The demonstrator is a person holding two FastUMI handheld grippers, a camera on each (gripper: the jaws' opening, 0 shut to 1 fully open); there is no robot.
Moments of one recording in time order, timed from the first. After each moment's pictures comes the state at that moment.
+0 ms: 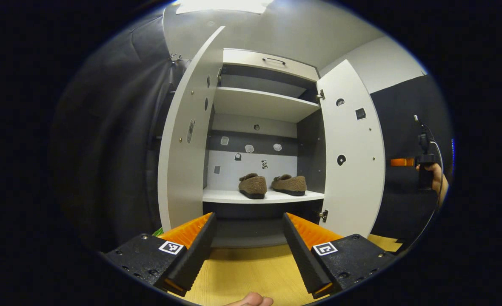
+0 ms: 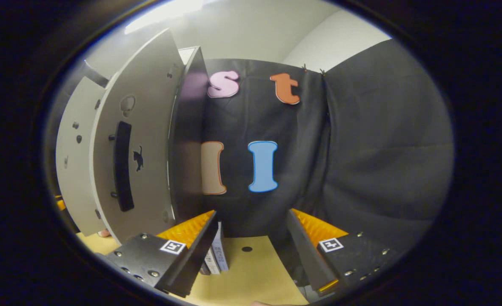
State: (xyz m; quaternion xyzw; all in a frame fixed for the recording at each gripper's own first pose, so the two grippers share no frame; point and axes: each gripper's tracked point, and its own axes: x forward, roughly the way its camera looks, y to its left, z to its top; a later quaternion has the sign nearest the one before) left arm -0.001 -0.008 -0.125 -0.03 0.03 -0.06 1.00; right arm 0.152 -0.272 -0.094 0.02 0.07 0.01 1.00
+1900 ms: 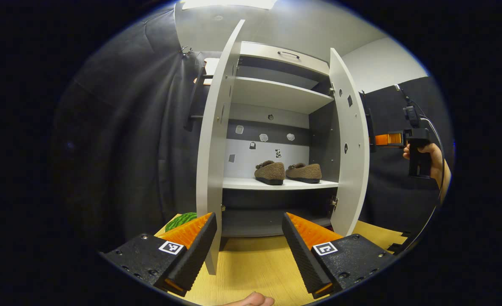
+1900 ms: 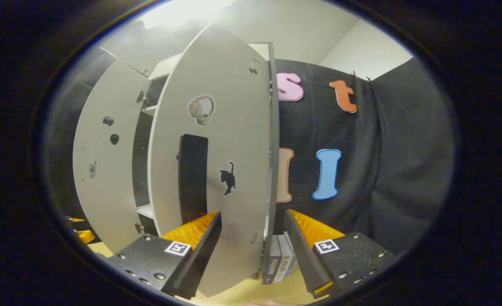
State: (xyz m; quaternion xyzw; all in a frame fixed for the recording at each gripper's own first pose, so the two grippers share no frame) left arm -0.016 0.048 -0.160 -0.03 0.05 -0.04 1.00; right arm 0.156 -0.034 -0.082 0.00 0.08 0.09 0.99
